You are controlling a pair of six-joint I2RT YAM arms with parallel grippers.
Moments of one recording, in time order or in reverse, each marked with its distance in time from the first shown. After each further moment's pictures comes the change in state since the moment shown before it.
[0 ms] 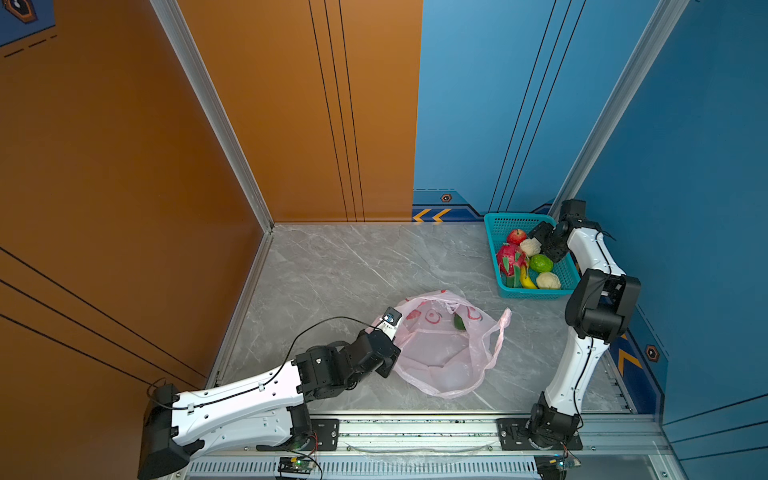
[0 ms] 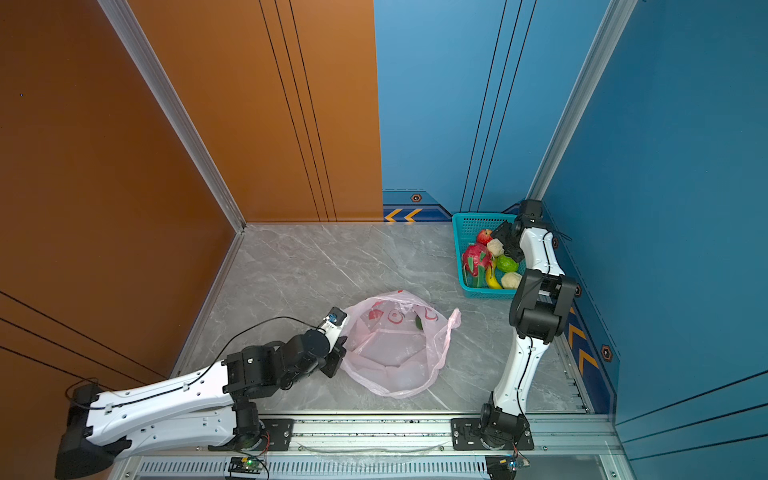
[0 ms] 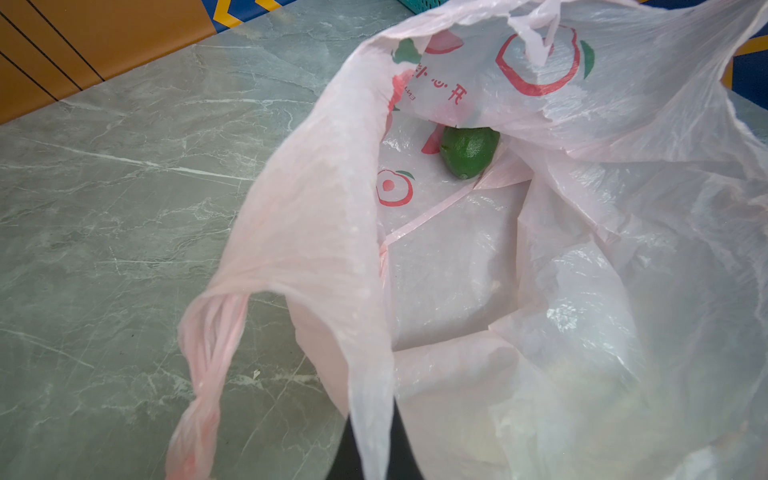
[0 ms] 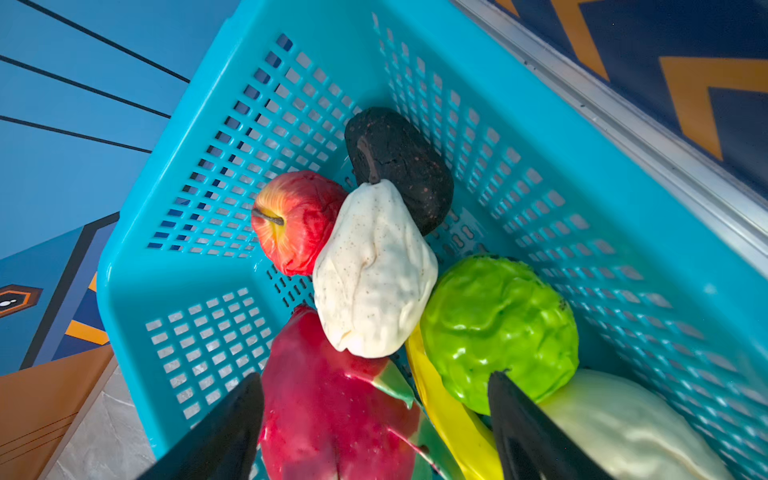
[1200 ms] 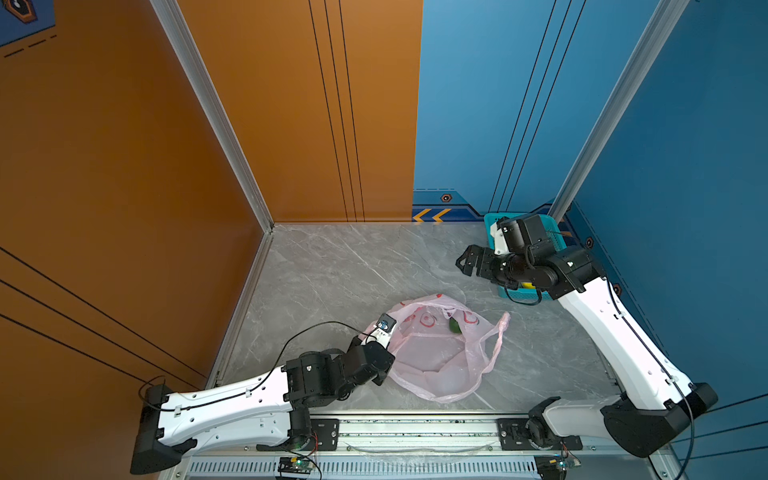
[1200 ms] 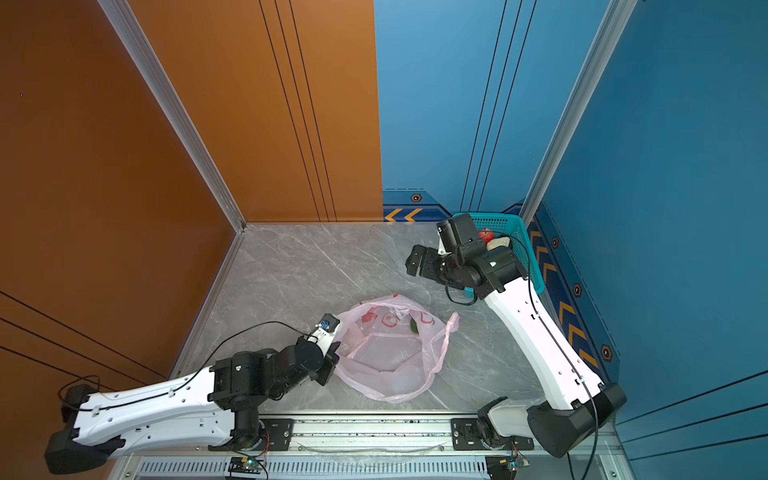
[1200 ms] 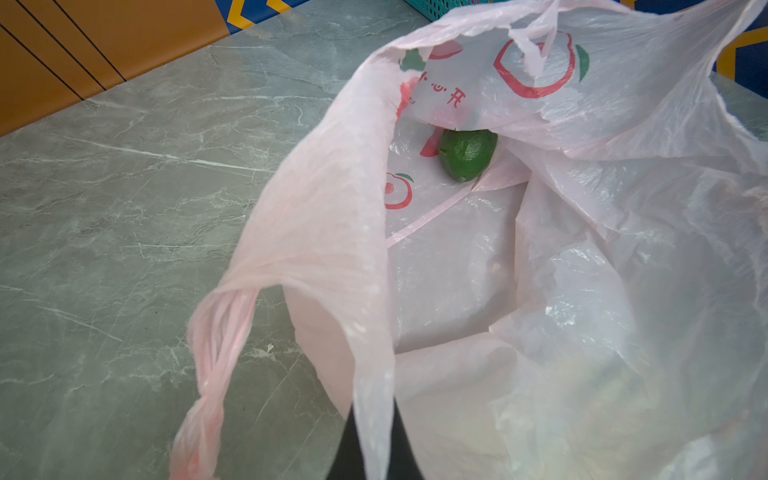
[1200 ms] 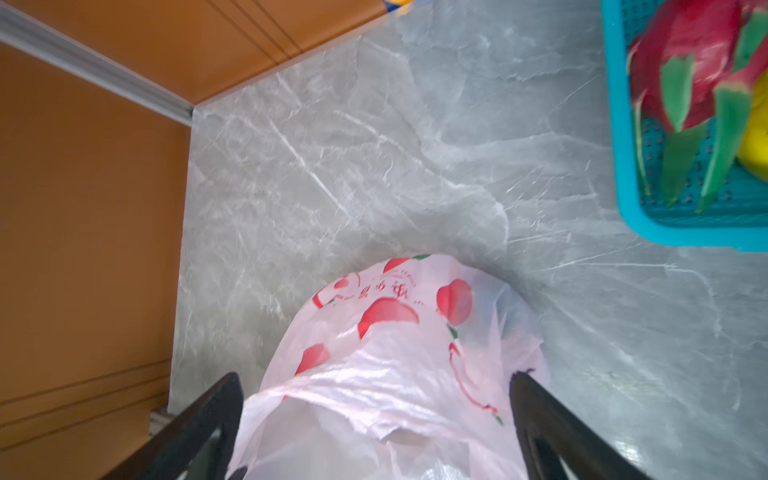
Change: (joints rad) left arm -0.086 -0.069 0.010 -0.114 -0.082 -0.061; right arm 0.800 -0.805 -0.301 -0.360 0.057 0.054
